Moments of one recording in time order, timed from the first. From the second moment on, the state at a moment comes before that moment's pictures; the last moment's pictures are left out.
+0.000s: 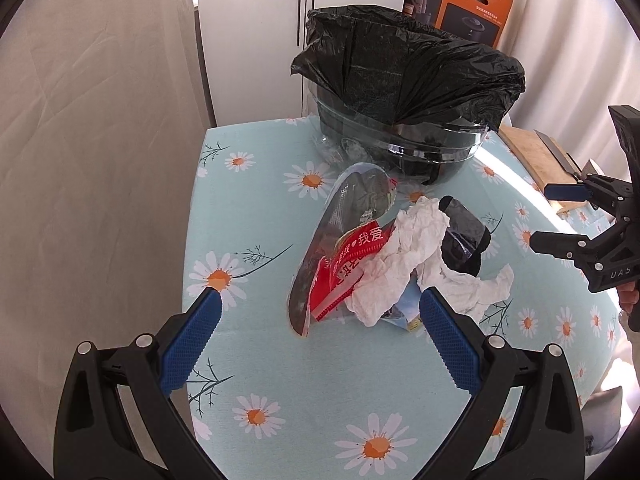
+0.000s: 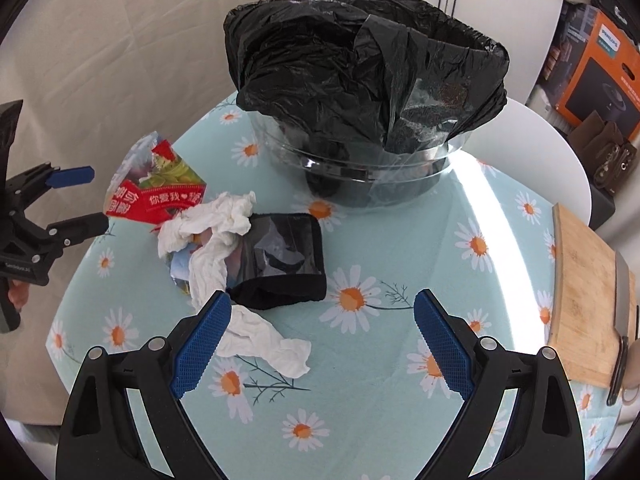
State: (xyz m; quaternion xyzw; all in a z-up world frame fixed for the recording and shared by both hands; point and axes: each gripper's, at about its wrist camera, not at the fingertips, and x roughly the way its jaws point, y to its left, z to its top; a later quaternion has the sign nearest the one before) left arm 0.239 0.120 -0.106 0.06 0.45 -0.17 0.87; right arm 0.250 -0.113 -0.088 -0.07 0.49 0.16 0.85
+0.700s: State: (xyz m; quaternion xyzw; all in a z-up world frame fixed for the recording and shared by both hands) left arm 0.299 0.117 -0.151 0.11 0.48 -0.20 0.85; right arm 0.299 -0.093 -0.139 -0.03 0.53 0.18 0.82
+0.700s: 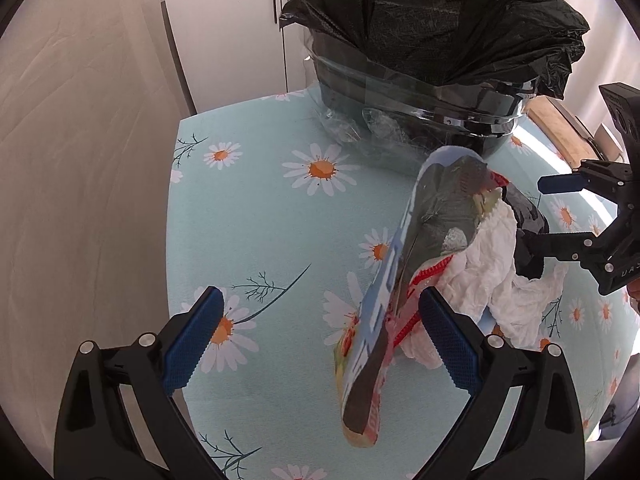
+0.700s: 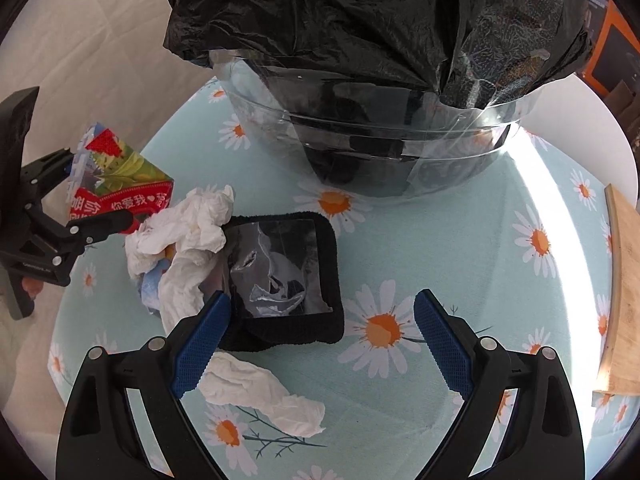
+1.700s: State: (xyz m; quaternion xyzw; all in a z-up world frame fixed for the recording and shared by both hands) left arm 0.260 0.129 -0.100 0.10 0.47 -0.20 0.85; right arm 0.250 -0.137 -0.111 -0.01 0.53 0.18 0.83
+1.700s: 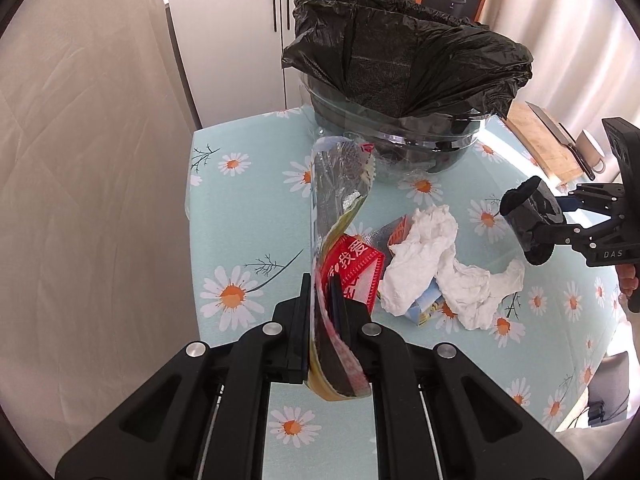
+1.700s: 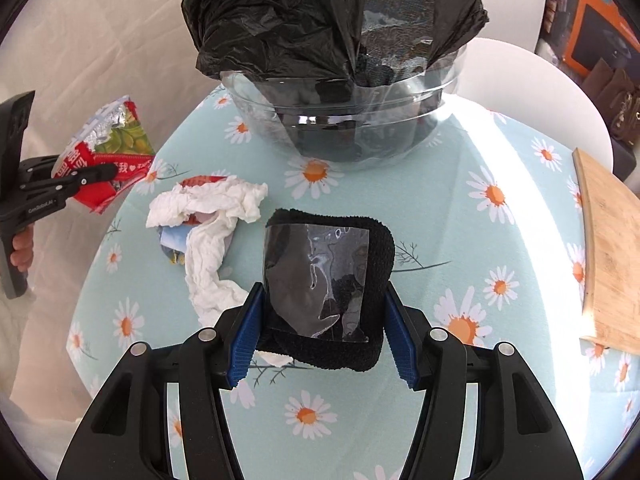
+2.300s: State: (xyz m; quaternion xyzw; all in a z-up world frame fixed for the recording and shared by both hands) left arm 0.167 0.123 -0.056 0.10 0.44 -0.17 0.88; right arm 0.143 -0.203 -0.073 -0.01 0.49 0.16 0.86
